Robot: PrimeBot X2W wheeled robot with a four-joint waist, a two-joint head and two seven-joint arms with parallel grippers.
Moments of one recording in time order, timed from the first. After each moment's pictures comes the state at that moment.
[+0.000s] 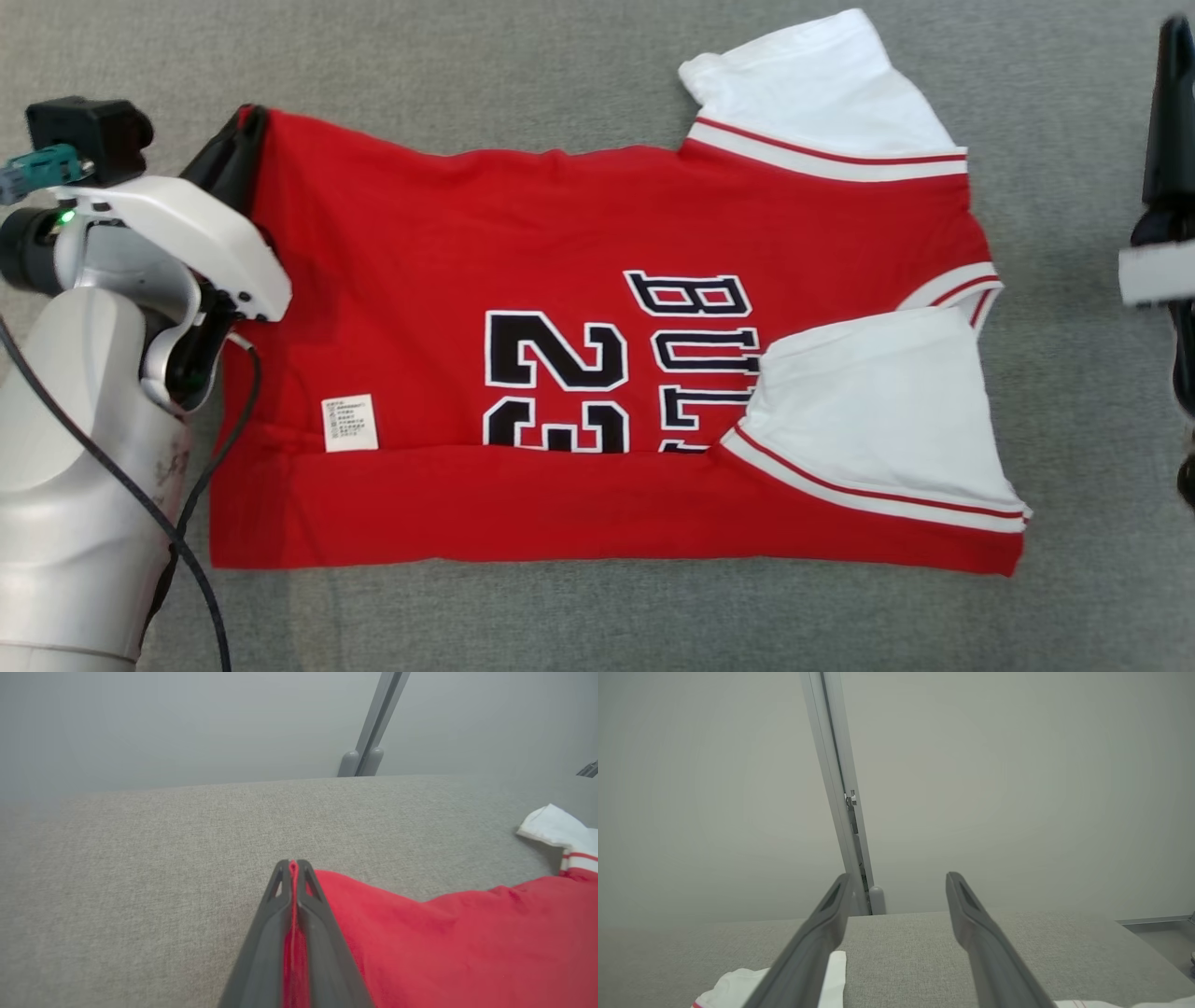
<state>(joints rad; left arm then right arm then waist) -0.78 0.31 -0.27 0.58 -0.54 -0.11 0.10 -0.59 -0.25 -0.04 0.20 0.39 0.13 -0.15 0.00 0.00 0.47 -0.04</state>
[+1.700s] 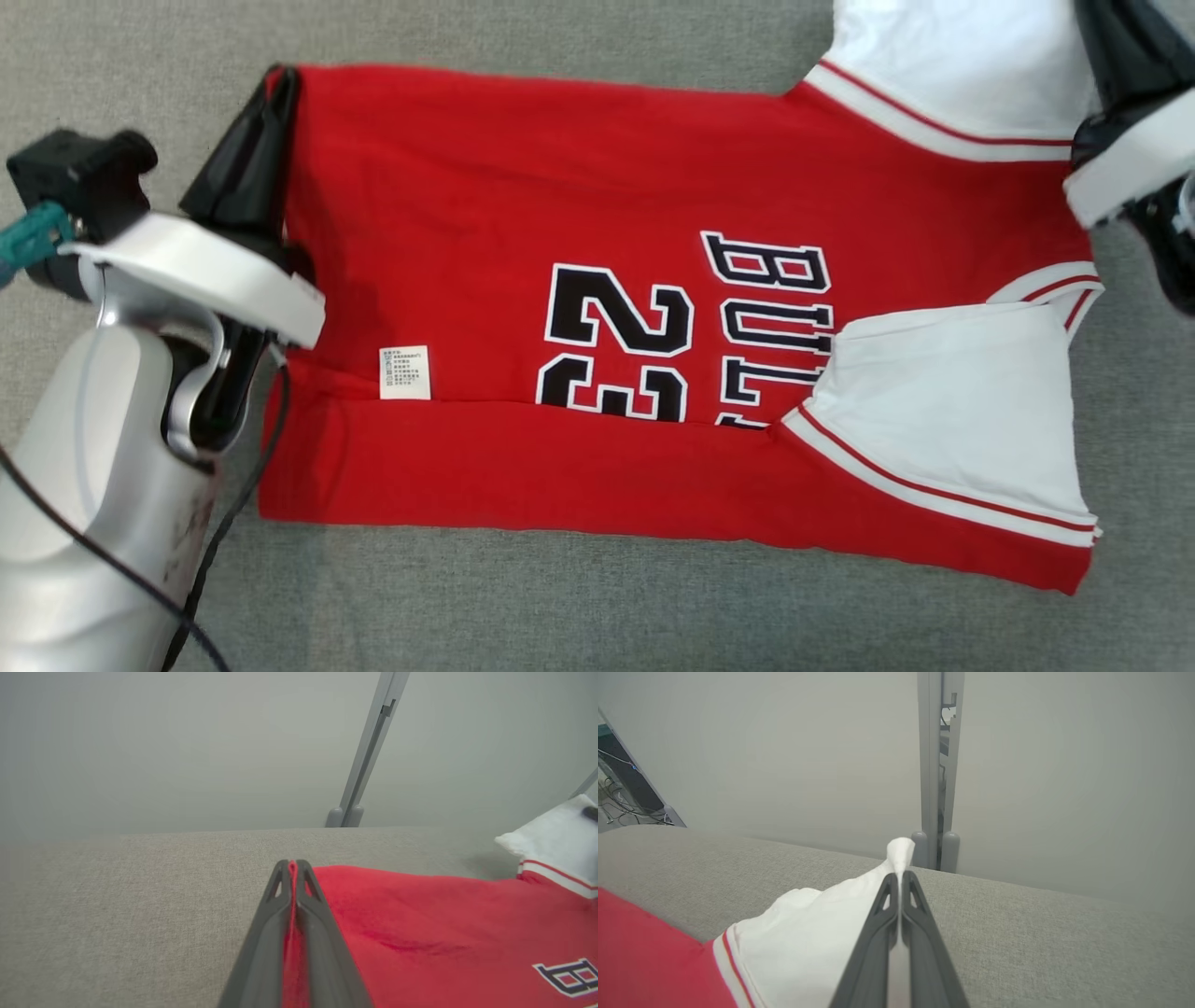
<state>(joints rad) -0.68 0.31 -0.29 0.32 -0.60 -0.09 -0.06 -1.03 -0.52 0.65 0.61 0.77 0.13 -0.19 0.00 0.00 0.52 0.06</state>
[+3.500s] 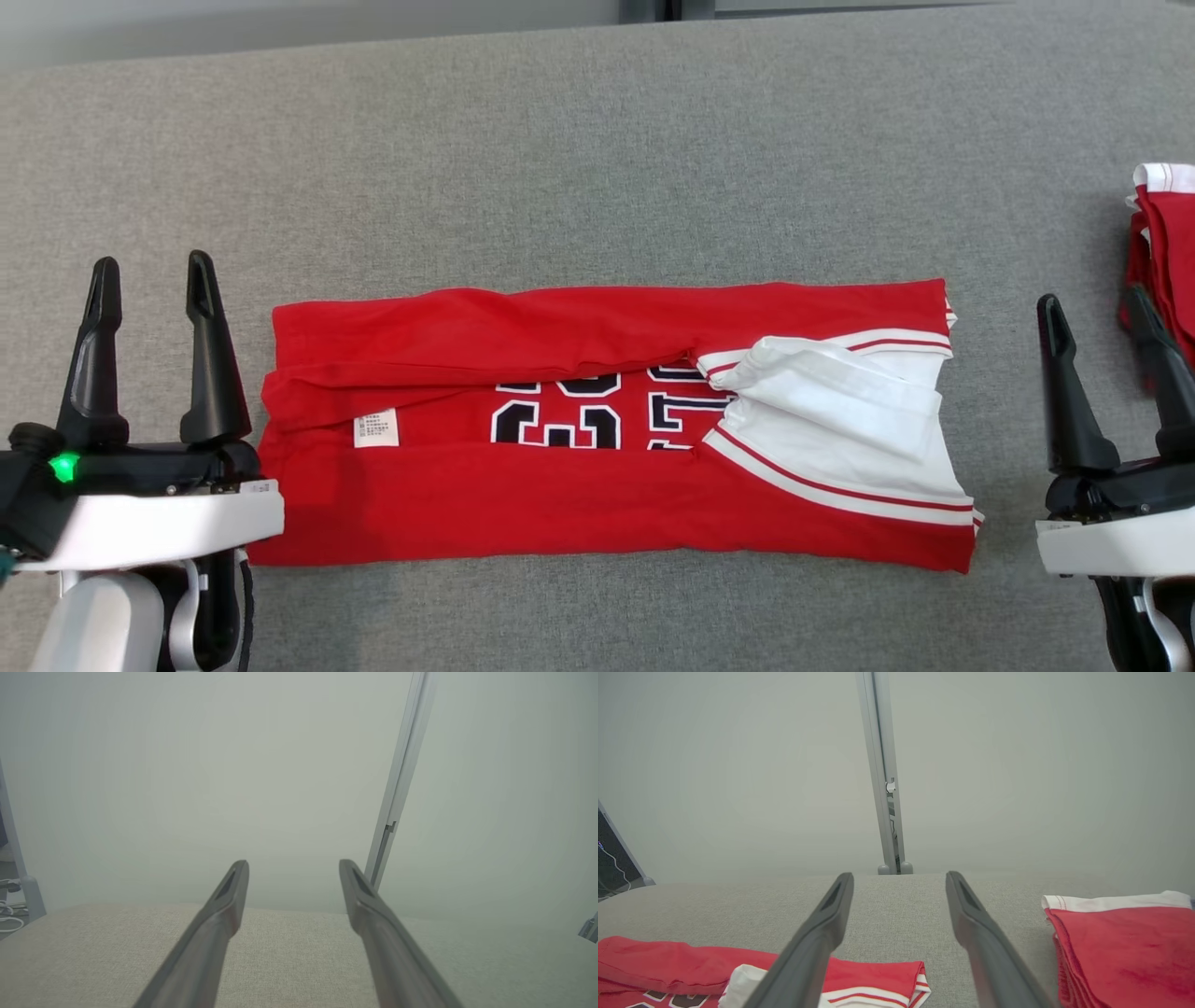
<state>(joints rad) -0.15 0.25 -0.06 -0.13 -0.45 0.11 -0.26 -0.09 -0.18 -0.01 -0.14 0.34 0.13 -0.16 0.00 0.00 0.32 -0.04</state>
